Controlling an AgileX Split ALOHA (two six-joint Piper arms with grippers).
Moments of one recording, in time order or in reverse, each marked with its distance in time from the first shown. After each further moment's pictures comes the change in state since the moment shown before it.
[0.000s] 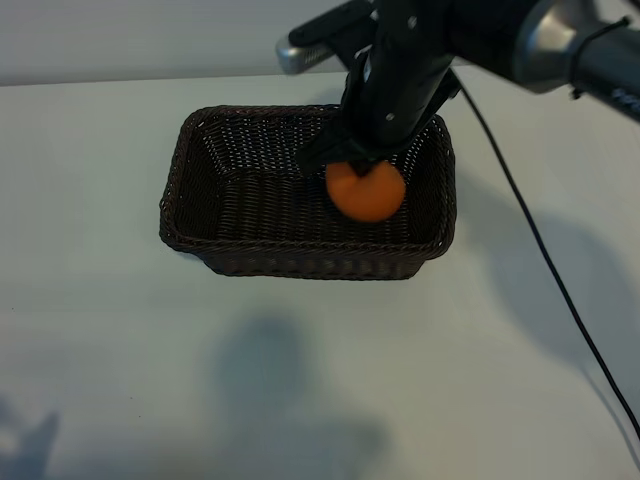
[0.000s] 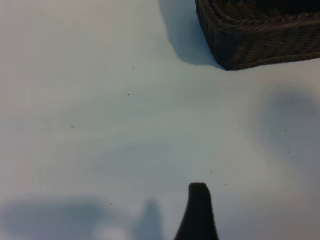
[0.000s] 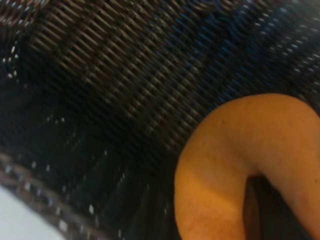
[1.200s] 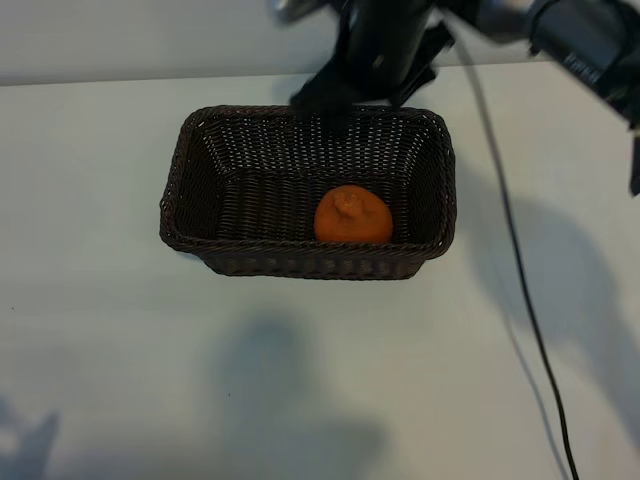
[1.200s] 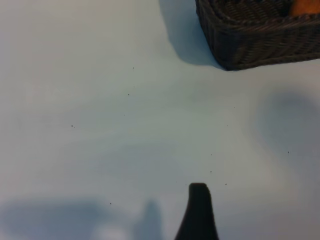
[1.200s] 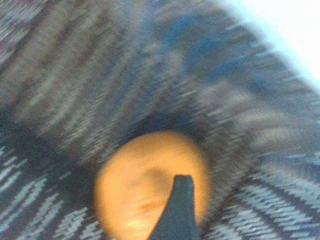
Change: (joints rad) left arm 0.000 0.000 0.000 -0.001 0.000 -0.003; right arm -0.062 0.131 -0.380 -0.069 0.241 0.021
